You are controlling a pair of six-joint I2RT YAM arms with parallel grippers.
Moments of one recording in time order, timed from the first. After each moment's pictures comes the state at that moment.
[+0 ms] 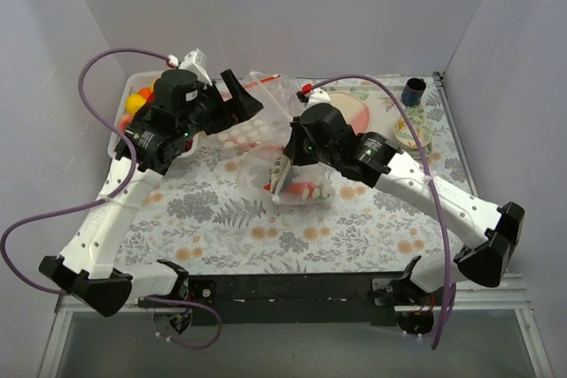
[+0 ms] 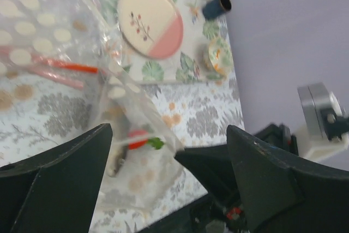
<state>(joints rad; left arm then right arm) -0.48 1.24 1.53 -0.71 0.11 -0.73 0.96 1.44 1.47 -0.64 0.23 0.60</state>
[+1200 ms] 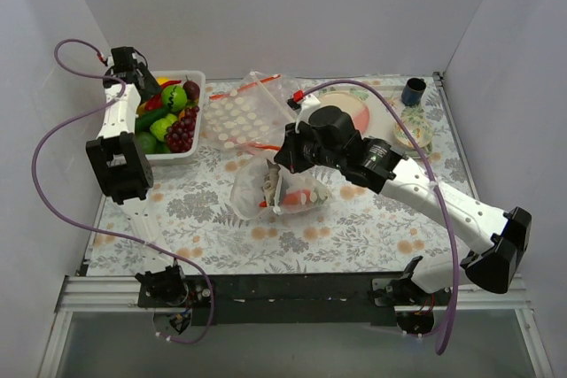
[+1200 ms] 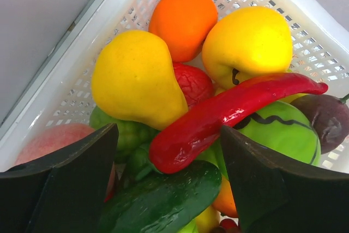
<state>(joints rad) 0.22 2.17 2.03 -0.63 -0.22 -0.40 0.95 1.36 1.38 -0.48 -0.02 0.44</state>
